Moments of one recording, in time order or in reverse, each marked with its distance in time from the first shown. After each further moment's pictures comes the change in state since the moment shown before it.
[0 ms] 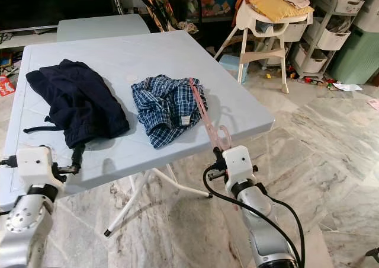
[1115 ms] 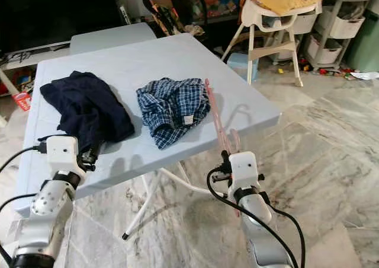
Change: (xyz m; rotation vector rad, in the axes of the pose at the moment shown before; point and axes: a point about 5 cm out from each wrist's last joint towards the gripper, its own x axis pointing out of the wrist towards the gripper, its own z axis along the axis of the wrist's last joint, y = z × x) left arm 0.024 -0.032 -0.002 0.014 -0.018 -0.138; right arm -0.010 0.001 -0.006 0.058 0.012 -0.132
